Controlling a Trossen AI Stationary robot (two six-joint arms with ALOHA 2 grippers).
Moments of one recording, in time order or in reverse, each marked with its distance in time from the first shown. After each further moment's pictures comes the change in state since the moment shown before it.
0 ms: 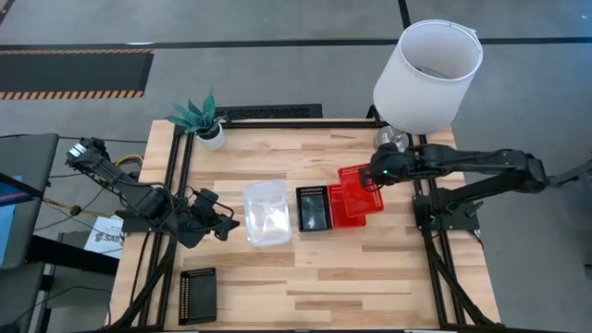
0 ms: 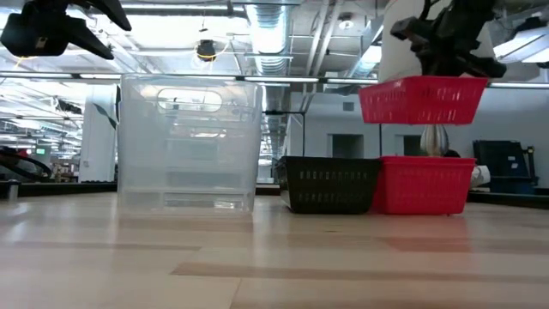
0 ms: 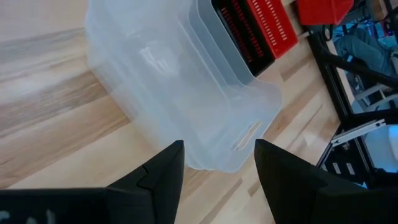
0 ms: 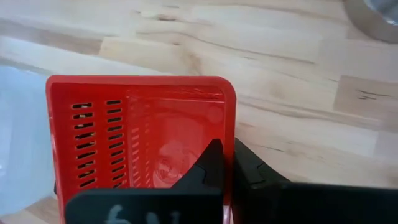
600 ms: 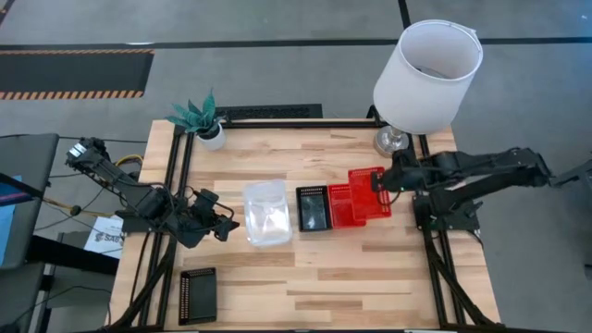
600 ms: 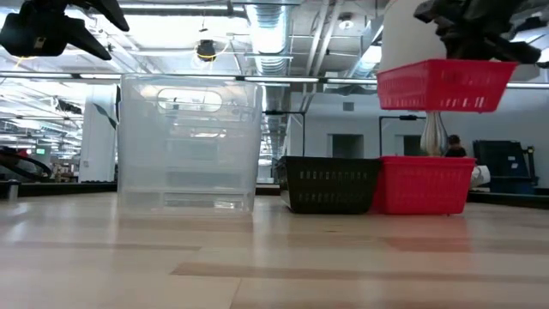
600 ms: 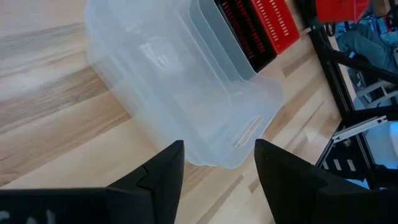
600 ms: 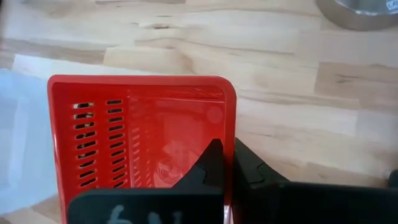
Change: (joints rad) left arm 0.000 0.000 0.000 -0.003 0.016 0.000; right arm 0.199 -0.094 -0.001 -0.135 0.143 0.244
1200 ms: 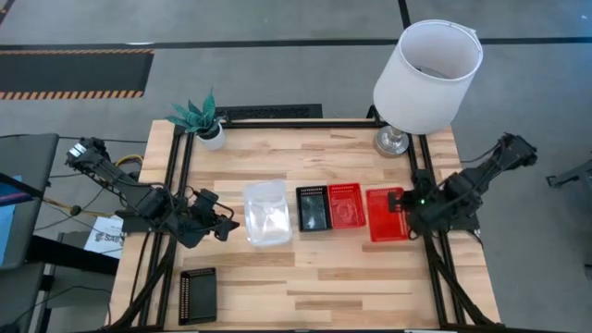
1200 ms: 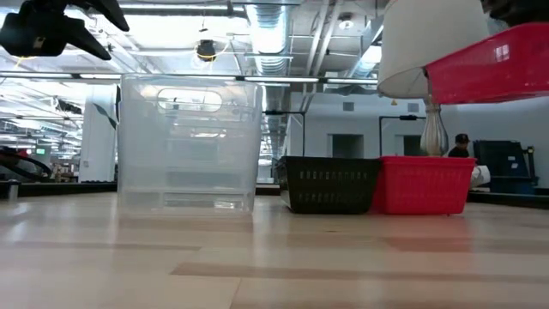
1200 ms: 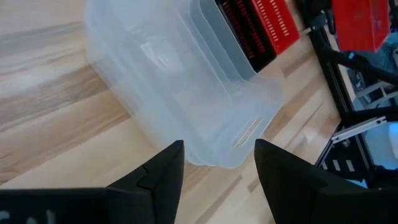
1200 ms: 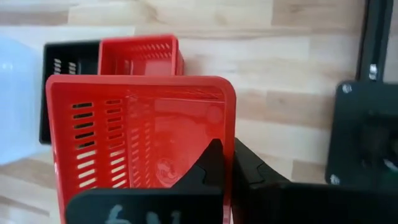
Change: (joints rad) left arm 0.000 0.000 0.000 0.000 0.001 -0.007; right arm 0.478 0.026 0.058 -0.356 0.034 0.602
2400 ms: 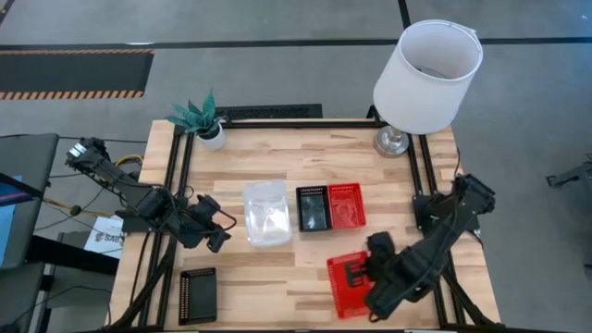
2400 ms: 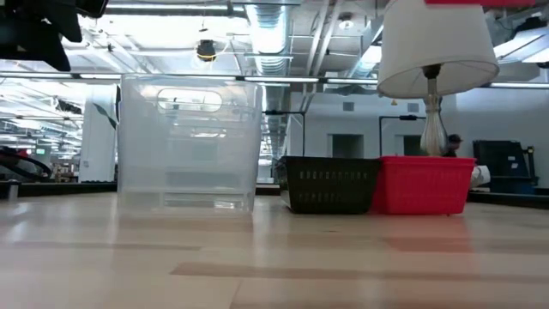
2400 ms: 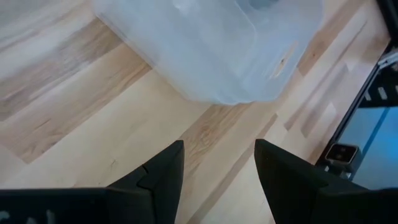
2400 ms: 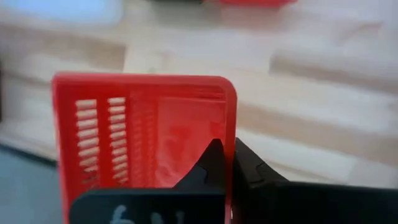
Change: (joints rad) left arm 0.000 0.000 -0.001 -0.090 0.225 0.146; right arm 0.182 0.803 0.792 -0.016 -0.134 0.079
